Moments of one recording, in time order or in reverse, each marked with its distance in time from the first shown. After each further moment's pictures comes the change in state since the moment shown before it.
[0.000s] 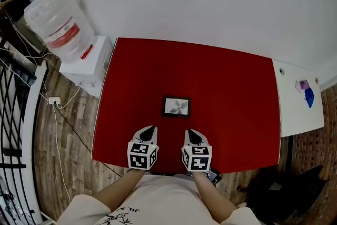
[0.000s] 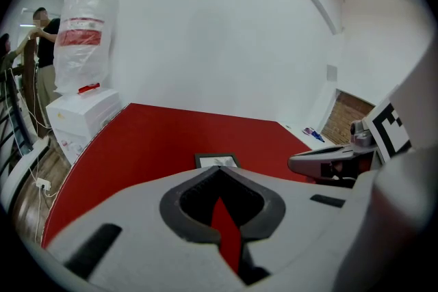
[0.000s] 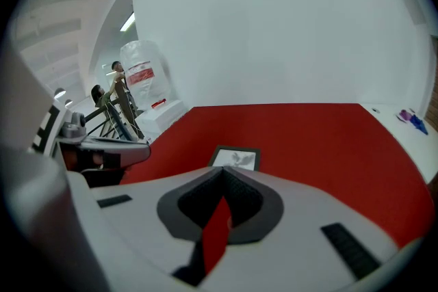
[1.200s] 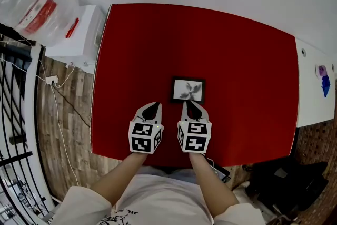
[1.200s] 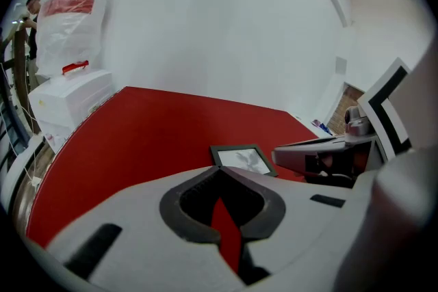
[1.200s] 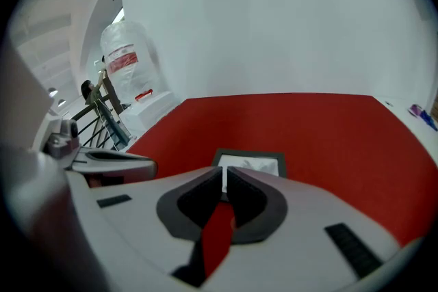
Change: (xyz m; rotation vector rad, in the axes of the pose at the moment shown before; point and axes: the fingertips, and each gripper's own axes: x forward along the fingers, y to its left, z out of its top) left arm 0.089 0.061 -0.016 -0.012 0.089 -0.010; right arm 0.124 0.014 0.011 0.022 0.048 -0.029
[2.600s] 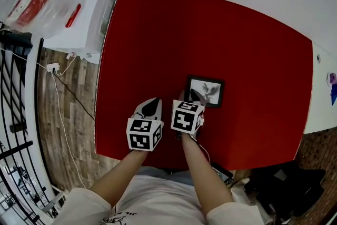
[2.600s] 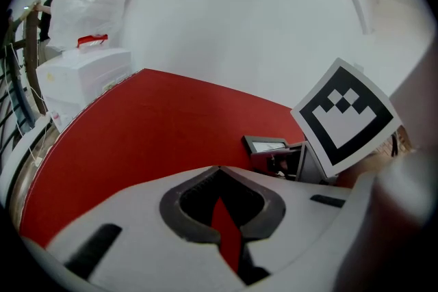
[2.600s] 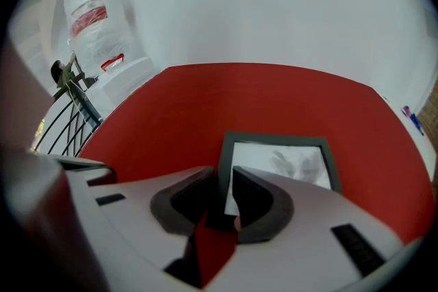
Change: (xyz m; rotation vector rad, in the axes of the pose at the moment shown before) left arm 0.020 0.074 -0.024 -0.111 0.053 0.040; right arm 0.109 0.029 -0.015 -0.004 0.205 -0.148
